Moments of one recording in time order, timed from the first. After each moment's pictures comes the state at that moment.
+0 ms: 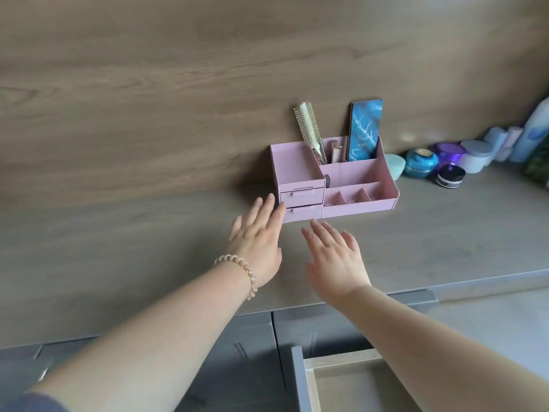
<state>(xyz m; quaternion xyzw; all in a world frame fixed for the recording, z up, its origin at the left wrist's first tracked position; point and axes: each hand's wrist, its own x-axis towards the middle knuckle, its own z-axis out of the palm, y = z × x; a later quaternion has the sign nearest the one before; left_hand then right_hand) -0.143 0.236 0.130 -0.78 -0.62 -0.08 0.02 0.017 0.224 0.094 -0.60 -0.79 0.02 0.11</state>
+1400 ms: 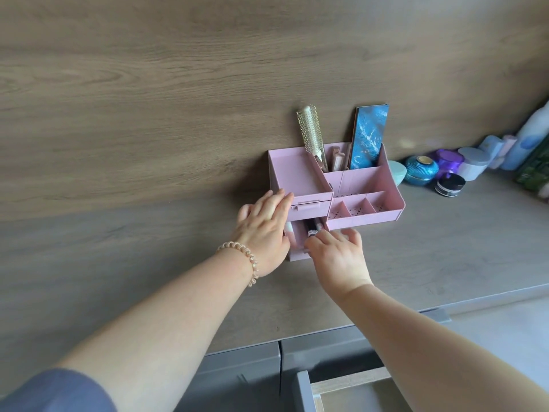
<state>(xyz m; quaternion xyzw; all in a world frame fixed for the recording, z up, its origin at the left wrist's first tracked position) -0.154 0.306 0.127 -0.82 -0.55 -0.13 0.02 0.006 0.279 0.078 -0.60 -0.76 -0.18 0.17</state>
